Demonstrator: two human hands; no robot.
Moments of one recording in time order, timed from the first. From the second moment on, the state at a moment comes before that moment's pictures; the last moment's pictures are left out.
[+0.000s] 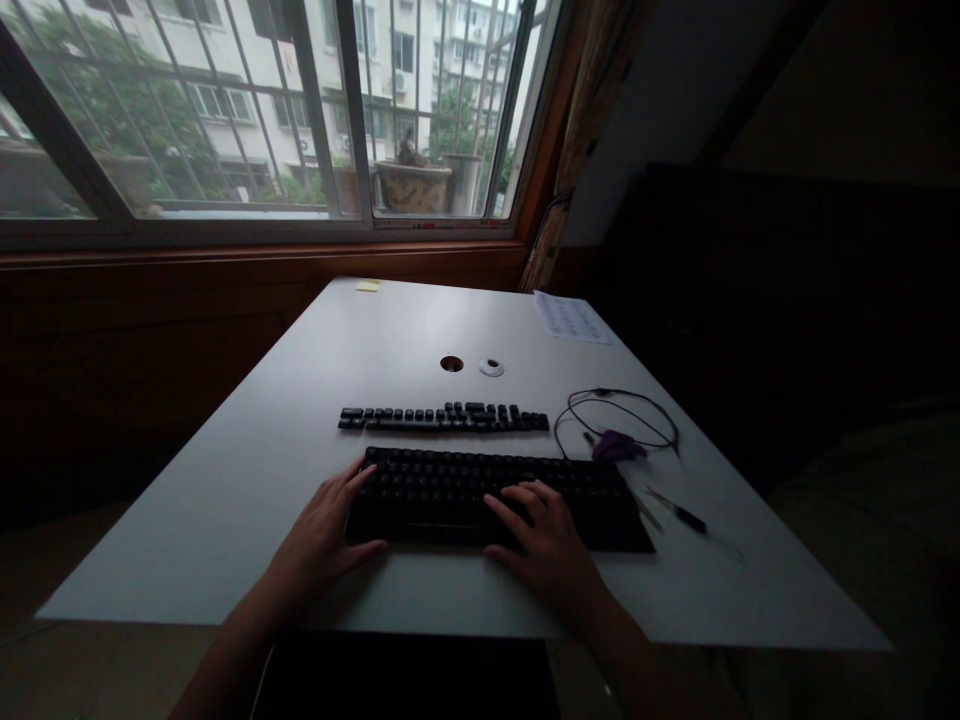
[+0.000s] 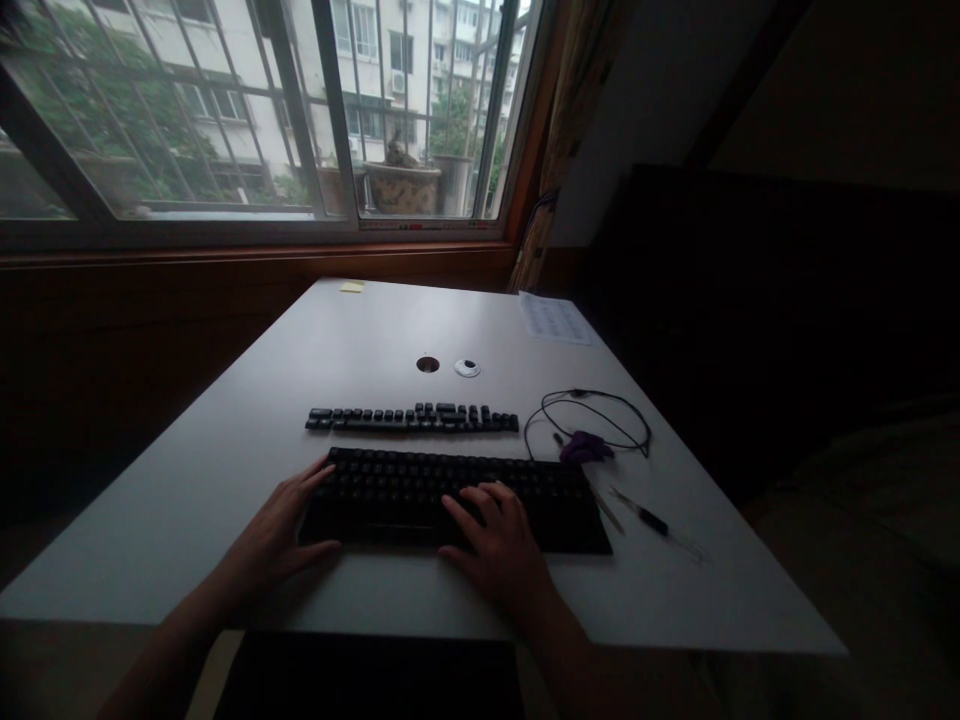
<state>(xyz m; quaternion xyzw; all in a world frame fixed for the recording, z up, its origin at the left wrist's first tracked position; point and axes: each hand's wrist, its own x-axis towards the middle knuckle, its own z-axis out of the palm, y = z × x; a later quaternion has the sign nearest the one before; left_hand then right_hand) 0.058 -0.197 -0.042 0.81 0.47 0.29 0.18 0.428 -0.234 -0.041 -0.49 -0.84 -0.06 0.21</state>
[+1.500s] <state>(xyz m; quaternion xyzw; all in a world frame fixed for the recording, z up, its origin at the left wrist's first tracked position) 0.058 -0.198 -0.041 0.81 0.48 0.29 0.18 0.424 -0.239 -0.031 -0.46 -0.84 -0.02 0.28</state>
